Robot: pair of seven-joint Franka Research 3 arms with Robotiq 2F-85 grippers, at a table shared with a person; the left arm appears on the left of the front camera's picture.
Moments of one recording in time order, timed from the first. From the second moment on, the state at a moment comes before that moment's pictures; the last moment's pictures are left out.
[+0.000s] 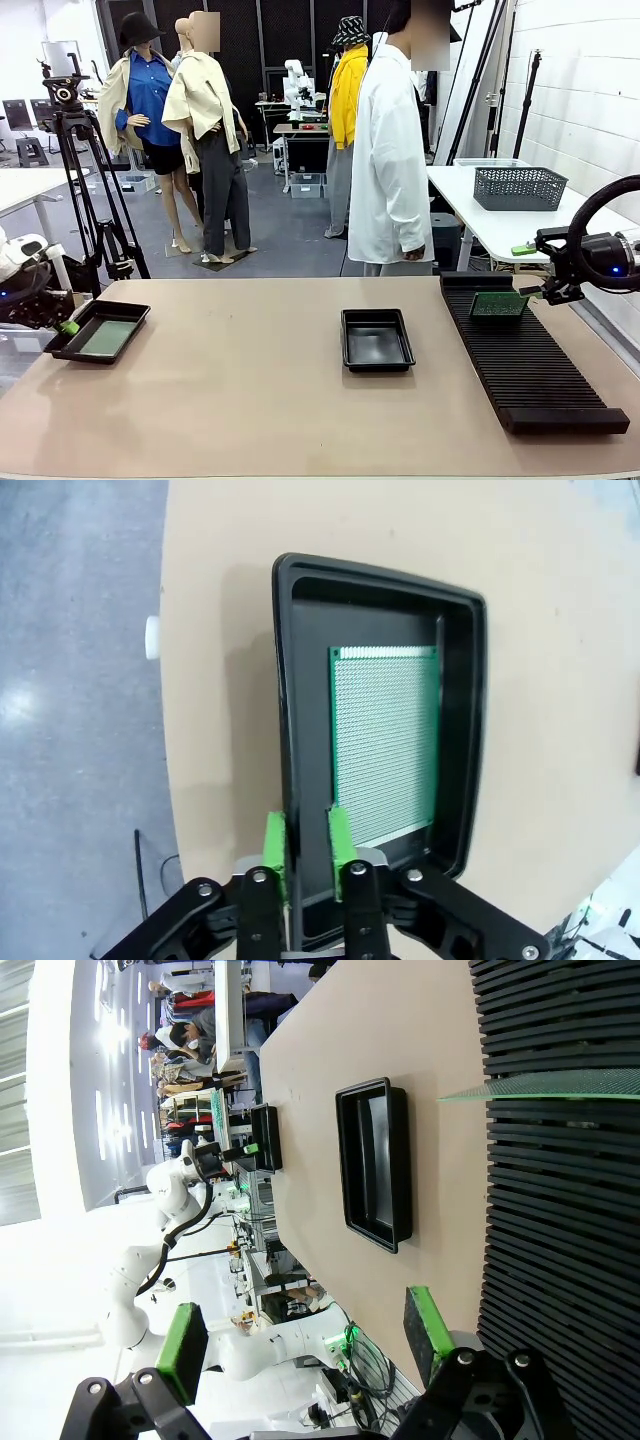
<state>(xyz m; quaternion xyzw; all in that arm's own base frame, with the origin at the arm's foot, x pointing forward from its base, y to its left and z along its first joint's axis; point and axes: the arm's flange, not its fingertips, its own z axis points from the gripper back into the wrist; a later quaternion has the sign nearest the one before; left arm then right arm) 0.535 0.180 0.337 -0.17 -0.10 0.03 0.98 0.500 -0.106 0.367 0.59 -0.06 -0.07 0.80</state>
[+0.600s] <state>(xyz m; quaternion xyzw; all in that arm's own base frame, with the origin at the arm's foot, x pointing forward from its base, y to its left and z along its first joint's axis) 0.520 0.170 0.380 -0.18 -0.14 0.03 0.97 0.500 -0.106 0.368 0.59 -0.06 -0.07 0.80</state>
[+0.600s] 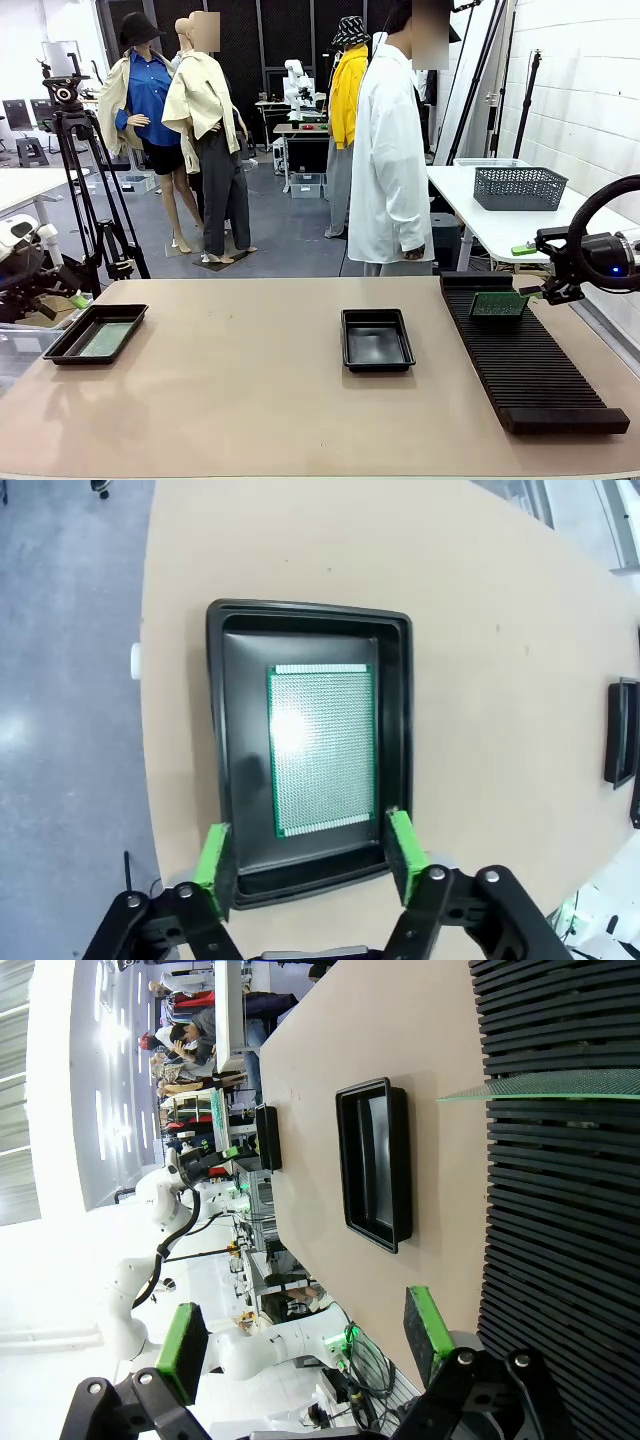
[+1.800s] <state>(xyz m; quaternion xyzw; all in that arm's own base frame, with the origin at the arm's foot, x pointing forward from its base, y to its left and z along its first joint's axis) 0.508 0.156 0.394 -0.18 -0.15 0.03 0.97 0.500 -0.106 0.368 0.59 -0.06 -0.07 0.80</state>
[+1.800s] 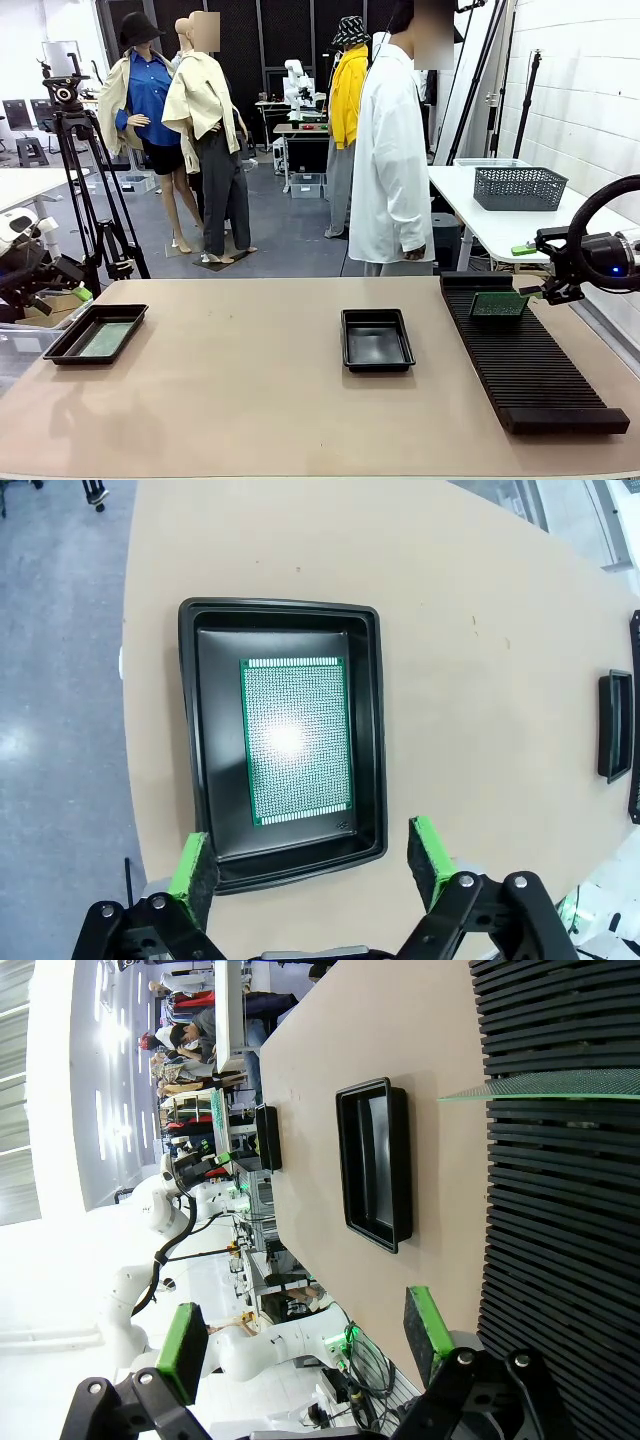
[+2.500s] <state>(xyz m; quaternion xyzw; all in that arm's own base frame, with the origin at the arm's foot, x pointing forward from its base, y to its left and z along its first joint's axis) 0.508 0.156 0.394 -0.18 -0.15 0.03 0.97 0.500 -0.106 0.368 0.59 -0.06 -0.07 0.80</state>
